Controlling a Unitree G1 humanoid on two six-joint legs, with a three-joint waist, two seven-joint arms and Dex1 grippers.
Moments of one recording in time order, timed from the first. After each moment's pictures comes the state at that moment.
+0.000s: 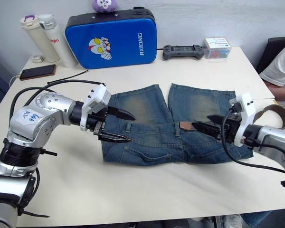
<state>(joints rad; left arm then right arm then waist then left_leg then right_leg) -0.78 0.72 -0.17 -0.17 -0.52 0.81 -1.19 -0.24 -0.85 -0.38 -0.24 1.35 1.11 0.27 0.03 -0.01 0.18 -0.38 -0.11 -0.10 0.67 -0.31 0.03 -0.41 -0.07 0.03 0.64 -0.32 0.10</state>
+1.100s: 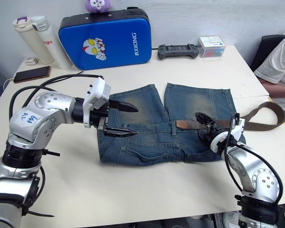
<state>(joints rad) -0.77 0.68 -0.14 -0.22 -0.53 0.78 -1.08 -0.19 -0.42 -0.40 -0.14 1.95 0.69 -0.56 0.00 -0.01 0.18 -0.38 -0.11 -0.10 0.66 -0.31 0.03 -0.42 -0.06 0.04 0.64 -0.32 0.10</state>
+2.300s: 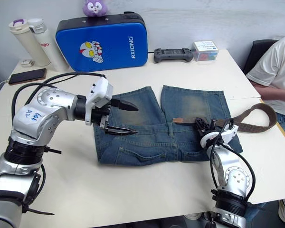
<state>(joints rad) -0.81 0.68 -0.17 -0.14 -0.46 0.73 -1.12 -0.25 -0.15 -0.46 -0.01 1.64 0.56 -0.33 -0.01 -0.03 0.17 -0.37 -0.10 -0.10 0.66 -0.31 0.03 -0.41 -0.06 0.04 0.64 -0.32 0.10</state>
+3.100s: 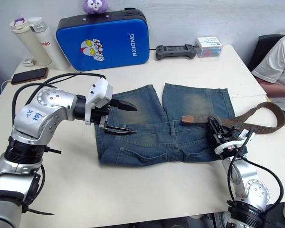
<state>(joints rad) -0.81 0.69 -0.18 -0.14 -0.43 0.71 -1.14 -0.12 -0.31 -0.54 0.03 1.76 0.76 0.01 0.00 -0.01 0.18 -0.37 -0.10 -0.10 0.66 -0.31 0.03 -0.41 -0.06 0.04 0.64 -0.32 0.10</state>
